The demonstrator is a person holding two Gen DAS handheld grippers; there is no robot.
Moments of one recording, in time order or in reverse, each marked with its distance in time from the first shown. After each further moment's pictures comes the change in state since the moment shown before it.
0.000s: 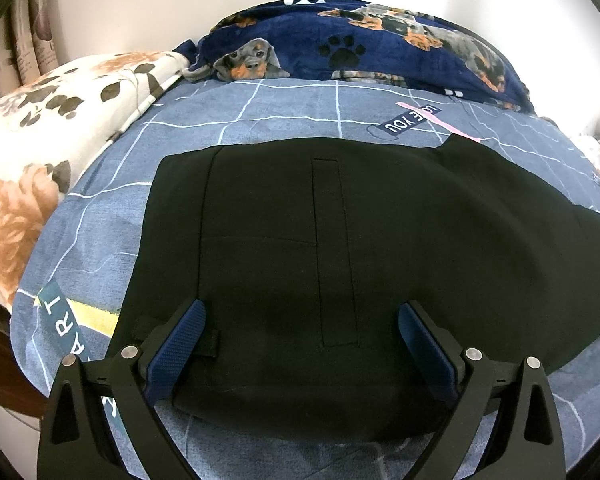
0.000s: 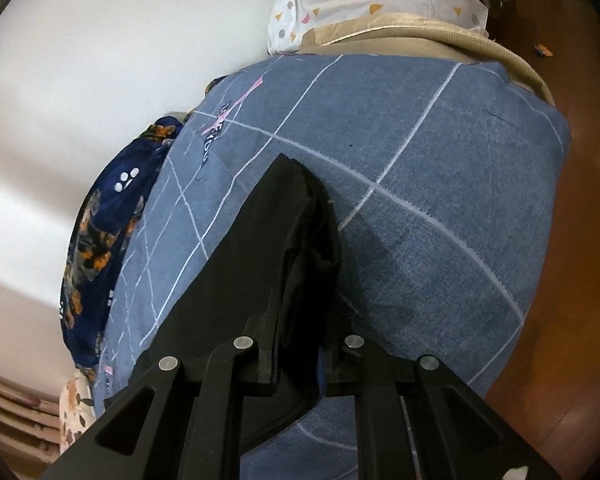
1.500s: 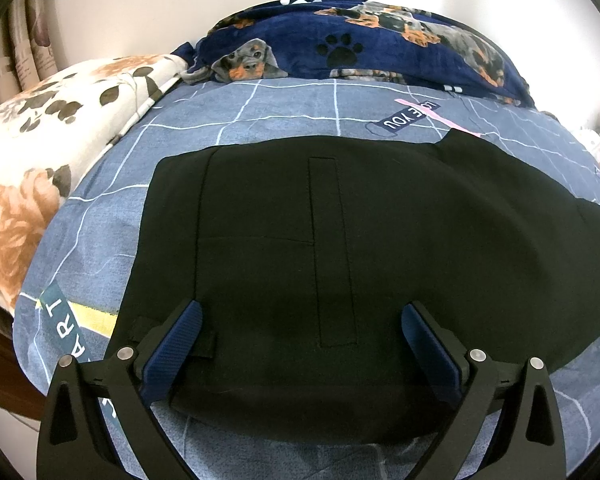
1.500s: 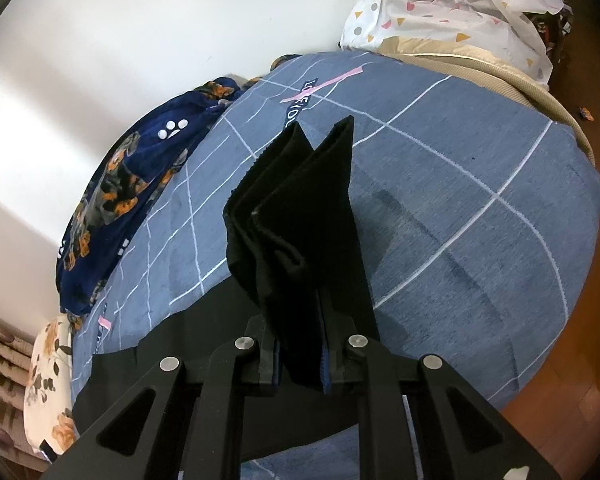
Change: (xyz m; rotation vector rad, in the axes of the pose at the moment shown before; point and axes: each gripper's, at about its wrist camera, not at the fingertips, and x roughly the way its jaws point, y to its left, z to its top) left arm 0.000 -0.004 -0.002 0.001 -0.002 0.010; right arm -0.001 0.083 -0.025 -0.233 0.023 0.002
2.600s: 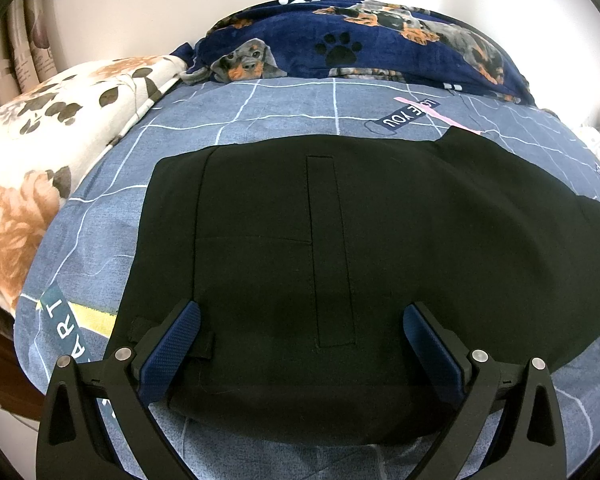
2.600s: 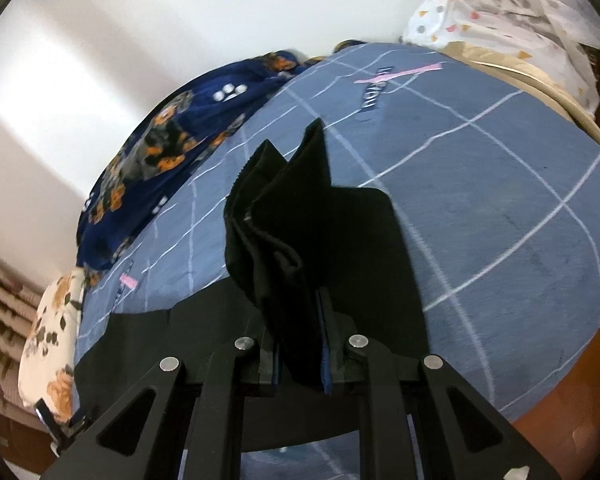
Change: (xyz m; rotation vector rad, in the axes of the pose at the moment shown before) left arm 0.000 -0.003 -0.001 0.002 -0.002 0.005; right arm 0.004 0.060 -0.025 -0.158 0.060 0.083
